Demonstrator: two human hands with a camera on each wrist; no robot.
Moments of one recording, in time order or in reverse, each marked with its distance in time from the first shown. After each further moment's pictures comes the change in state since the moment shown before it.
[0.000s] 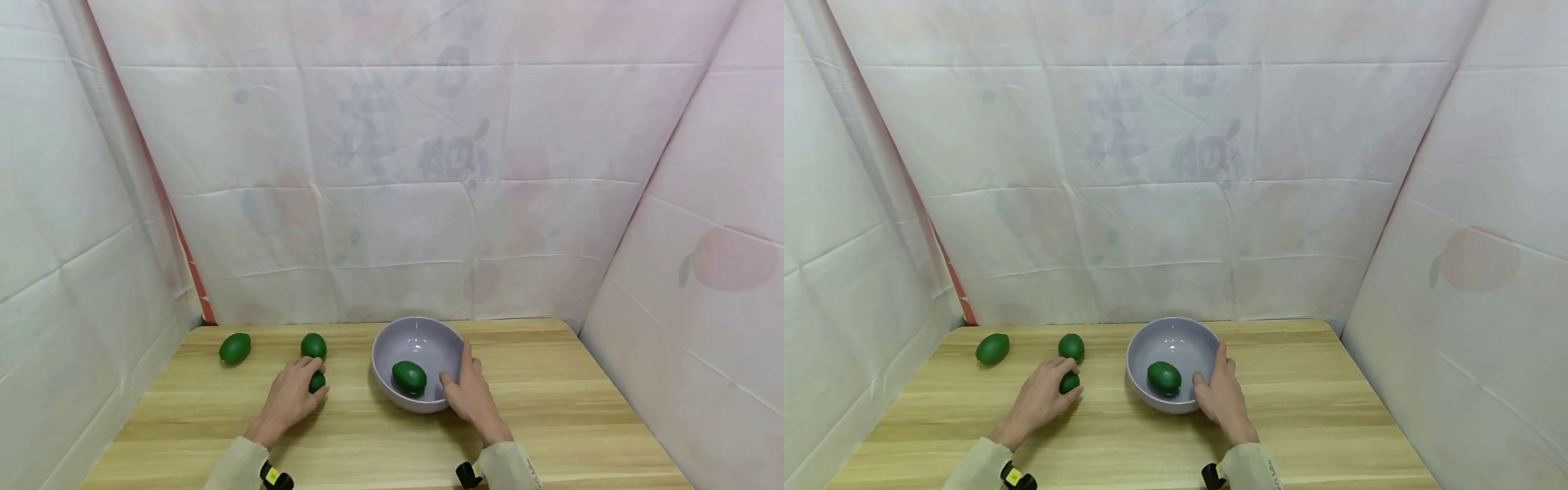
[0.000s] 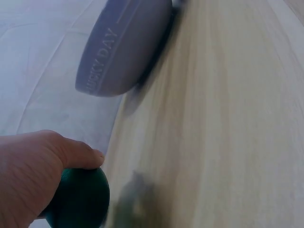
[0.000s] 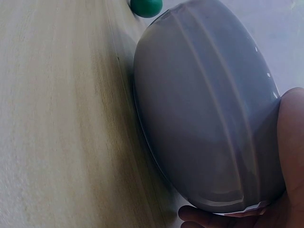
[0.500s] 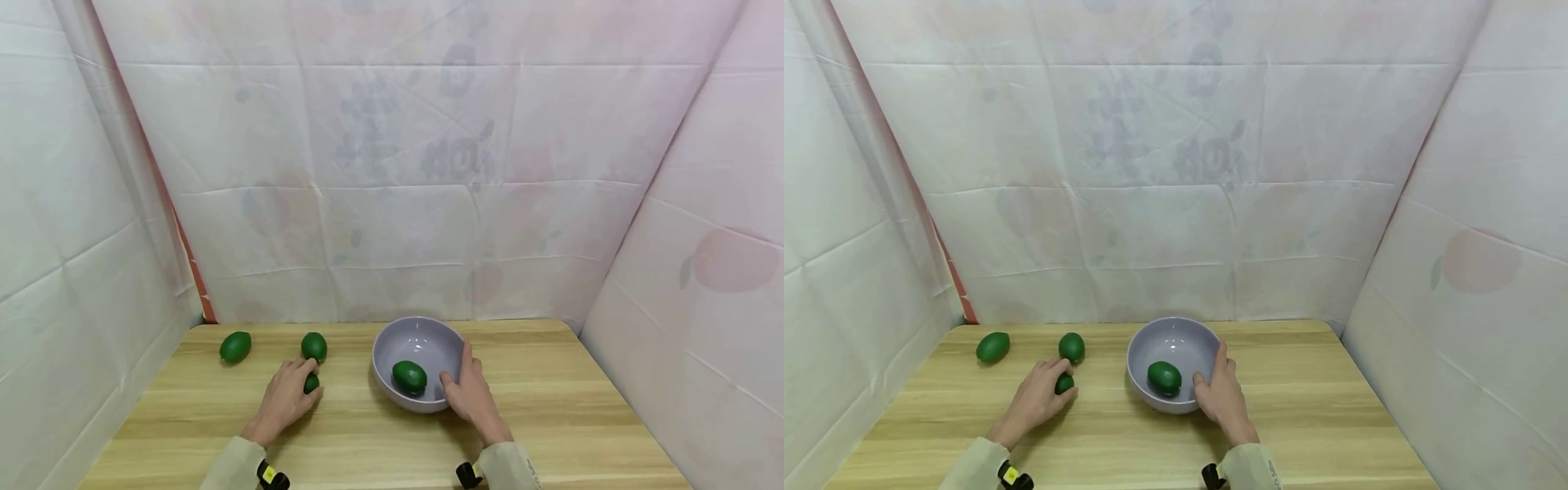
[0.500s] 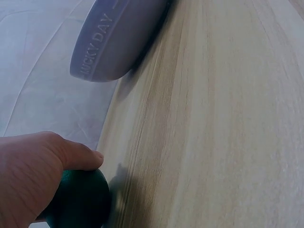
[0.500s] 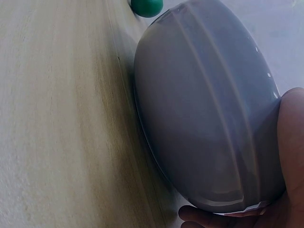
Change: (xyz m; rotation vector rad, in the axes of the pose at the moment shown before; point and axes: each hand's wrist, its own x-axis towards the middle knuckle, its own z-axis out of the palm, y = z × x) left_hand -0.003 -0.008 0.005 0.001 -0.028 -0.059; right_hand -0.001 0.003 -0.002 0.001 -0.001 0.021
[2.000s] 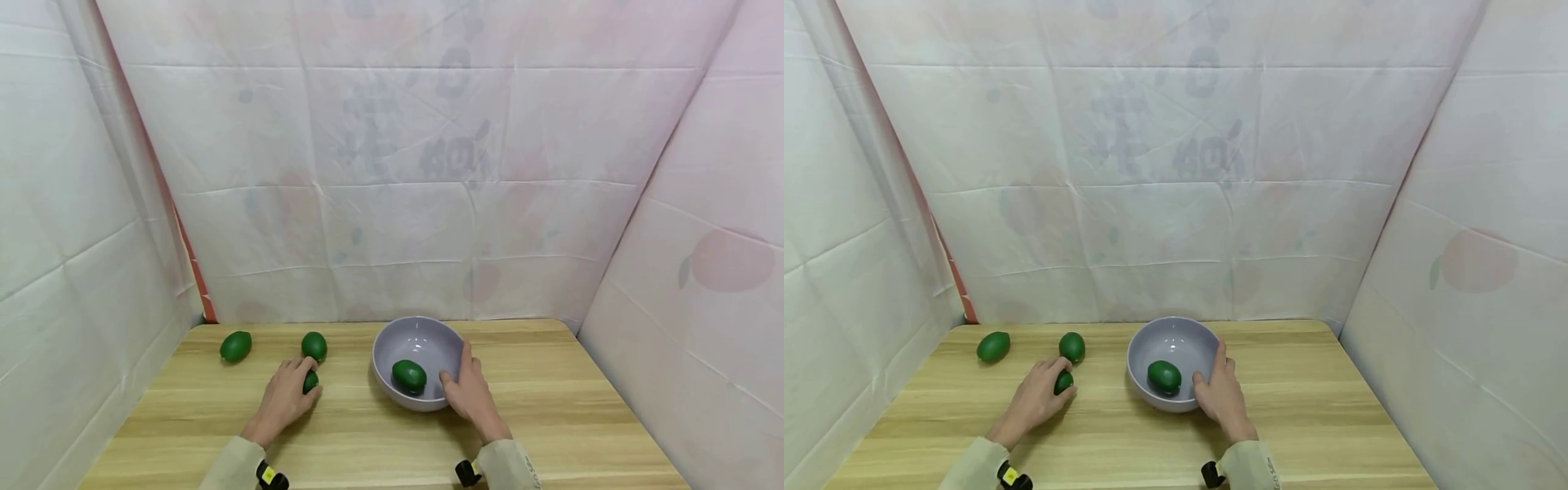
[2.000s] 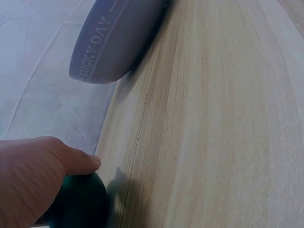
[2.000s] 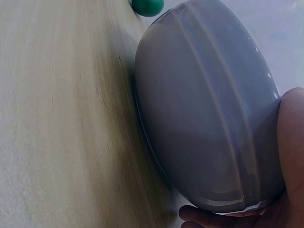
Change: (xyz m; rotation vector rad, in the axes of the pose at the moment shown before) left_hand 0.004 0.001 0.001 -0.003 -0.025 -0.039; right_hand 0.004 0.001 -0.002 -0.005 0.008 -0.018
